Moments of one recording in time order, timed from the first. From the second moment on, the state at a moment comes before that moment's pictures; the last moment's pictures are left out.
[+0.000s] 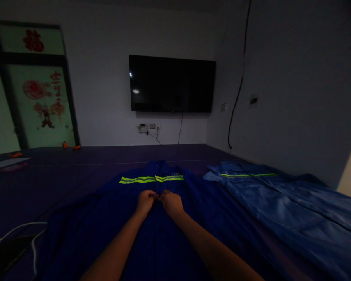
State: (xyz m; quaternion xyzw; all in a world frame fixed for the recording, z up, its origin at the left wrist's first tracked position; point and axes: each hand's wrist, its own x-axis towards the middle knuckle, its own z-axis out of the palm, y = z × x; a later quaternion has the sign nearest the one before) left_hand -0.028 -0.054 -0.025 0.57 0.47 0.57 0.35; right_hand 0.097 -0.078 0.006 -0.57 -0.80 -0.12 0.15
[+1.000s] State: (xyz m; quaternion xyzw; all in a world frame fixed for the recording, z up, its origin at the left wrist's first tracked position) left_hand -0.031 -0.063 -0.018 0.57 0.48 0.55 0.39; right_hand 0.101 -0.072 0.001 -0.59 -0.78 -0.07 0.19
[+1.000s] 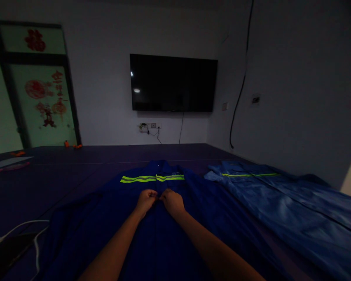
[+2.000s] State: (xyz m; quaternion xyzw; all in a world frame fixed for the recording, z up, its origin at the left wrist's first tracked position) left_hand -0.029 -0.057 -0.020 0.52 0.48 0.58 0.41; right_hand 0.100 -0.076 0.006 -0.54 -0.83 -0.10 0.14
